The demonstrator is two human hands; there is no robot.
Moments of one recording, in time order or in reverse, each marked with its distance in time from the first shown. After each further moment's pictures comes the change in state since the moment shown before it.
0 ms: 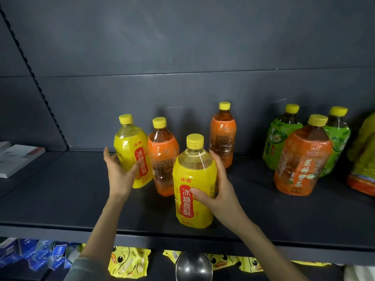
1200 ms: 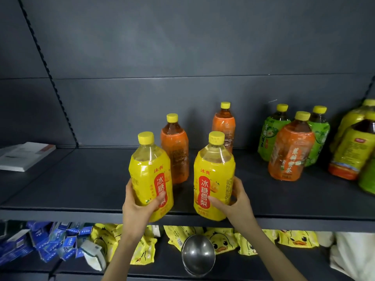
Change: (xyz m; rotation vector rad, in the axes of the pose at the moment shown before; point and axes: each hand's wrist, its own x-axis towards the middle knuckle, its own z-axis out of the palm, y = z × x) left_hand -0.125 -0.001 -0.052 -0.242 -0.194 -0.068; right_hand -0.069 0.003 0.014 -0.021 0.251 0.249
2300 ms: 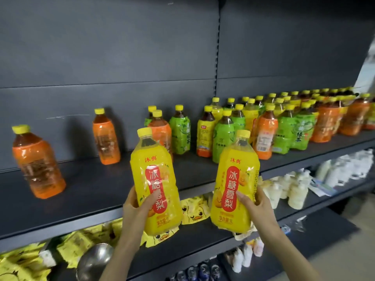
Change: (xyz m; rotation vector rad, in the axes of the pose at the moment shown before) left_hand -0.171 0.075 0.251 -0.342 -0.449 -0.190; right_hand -0.177 -0.024 -0.311 0.103 0.525 0.076
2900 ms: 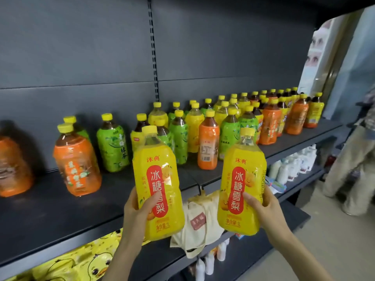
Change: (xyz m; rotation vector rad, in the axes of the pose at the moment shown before) left_hand 0.033 -0.039 0.201 -0.047 -0.184 -0.013; right_hand 0.070 -0.028 -0.182 -0.089 0.130 -0.055
